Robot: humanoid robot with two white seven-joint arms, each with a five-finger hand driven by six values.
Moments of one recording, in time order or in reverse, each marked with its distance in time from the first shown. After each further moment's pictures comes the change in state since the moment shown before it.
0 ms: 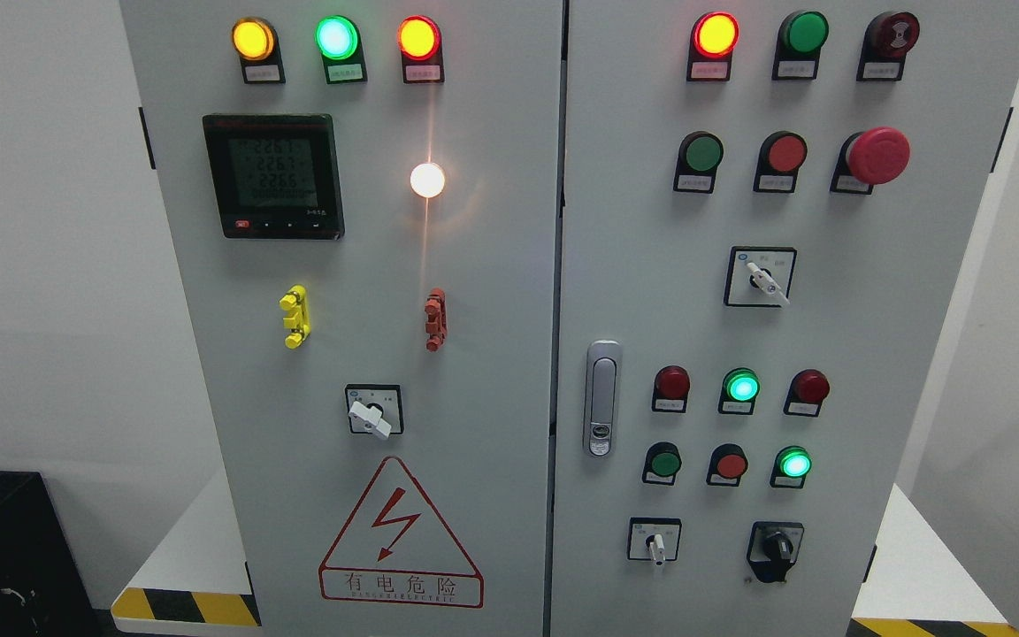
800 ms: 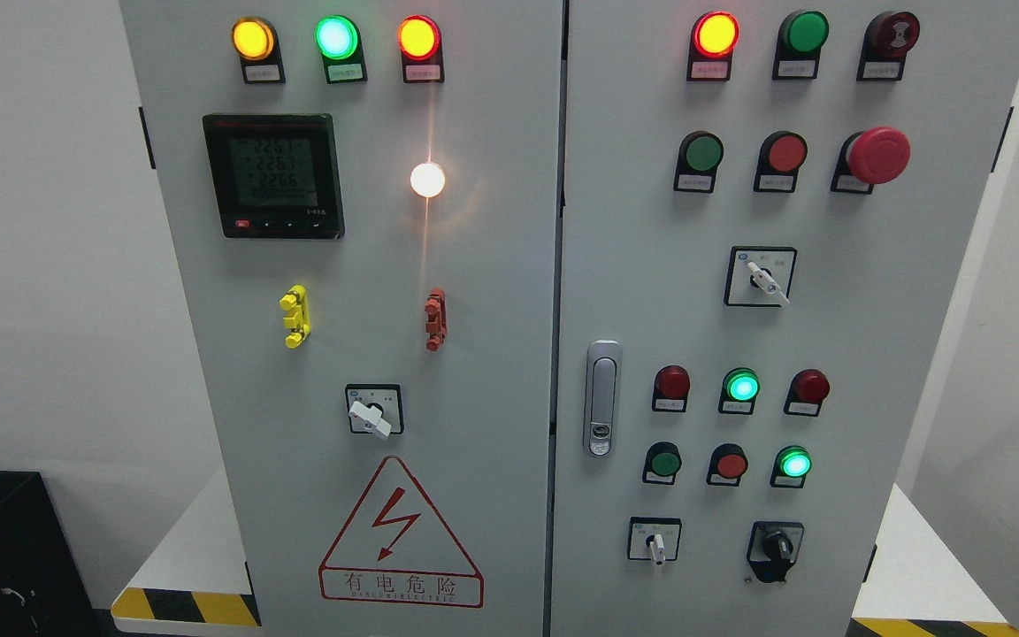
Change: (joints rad) left arm 0.000 0.000 0.000 0.000 0.000 0.000 0.000; right arm 0.025 0.008 -0.017 -0.408 0.330 0.000 -0.227
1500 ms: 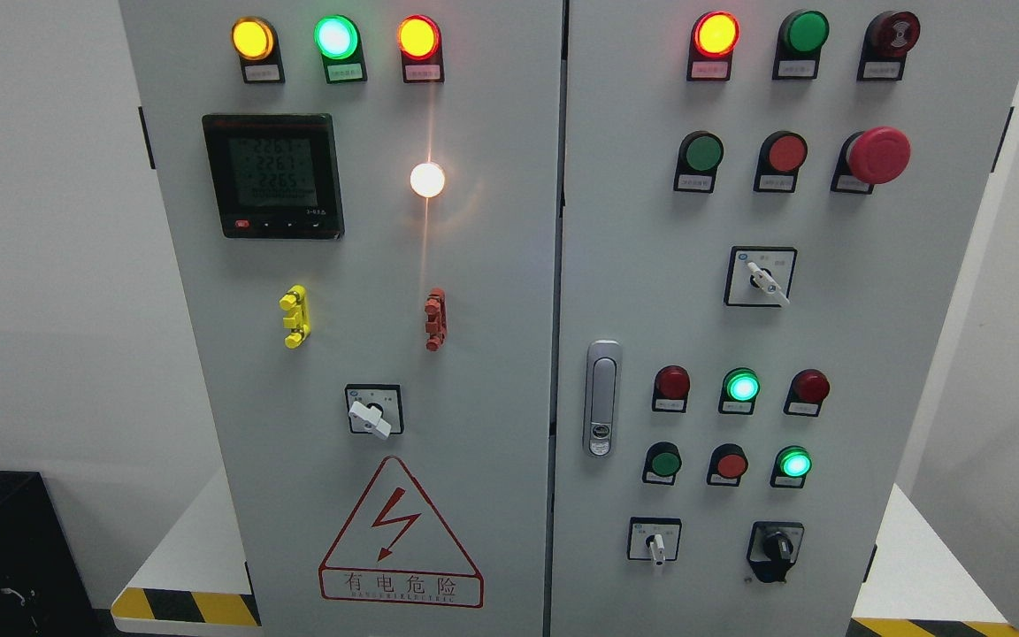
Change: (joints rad) left arm 0.000 0.000 0.000 0.000 0.000 0.000 0.000; right arm 0.005 0.003 0.013 -0.265 0.253 0.000 -0.095
